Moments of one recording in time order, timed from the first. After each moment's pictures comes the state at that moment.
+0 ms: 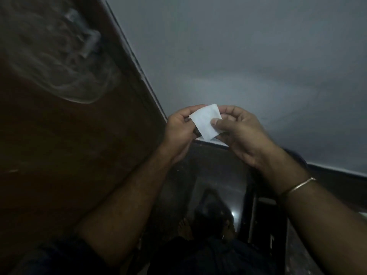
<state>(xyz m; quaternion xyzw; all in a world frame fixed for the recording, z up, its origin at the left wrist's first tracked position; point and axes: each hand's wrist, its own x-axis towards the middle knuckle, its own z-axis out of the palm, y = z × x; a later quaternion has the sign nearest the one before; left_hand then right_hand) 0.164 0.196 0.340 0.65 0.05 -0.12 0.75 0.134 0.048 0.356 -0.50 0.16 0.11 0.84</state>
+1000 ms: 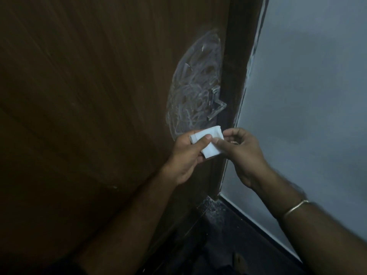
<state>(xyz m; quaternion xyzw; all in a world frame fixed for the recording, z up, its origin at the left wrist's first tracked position) 0.239 0.444 0.439 0.57 0.10 0.04 0.81 0.282 0.300 0.445 -0.64 -0.06 0.12 0.75</state>
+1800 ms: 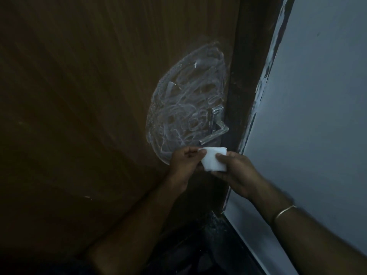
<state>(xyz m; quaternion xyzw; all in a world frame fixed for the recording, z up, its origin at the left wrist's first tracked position) 0.355 0.414 0.404 0.60 0.35 0.15 0.70 0.443 0.289 0.391 -0.56 -0.01 0.40 0.73</state>
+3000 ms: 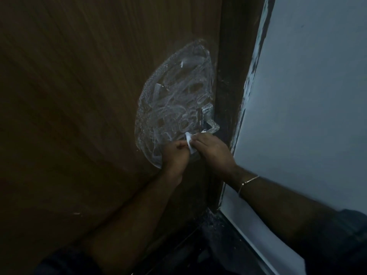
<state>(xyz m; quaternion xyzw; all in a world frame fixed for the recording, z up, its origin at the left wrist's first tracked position) 0.385 0.435 0.402 0.67 0.37 0.17 0.62 0.466 0.327 0.385 -0.76 -0.57 -0.20 0.24</state>
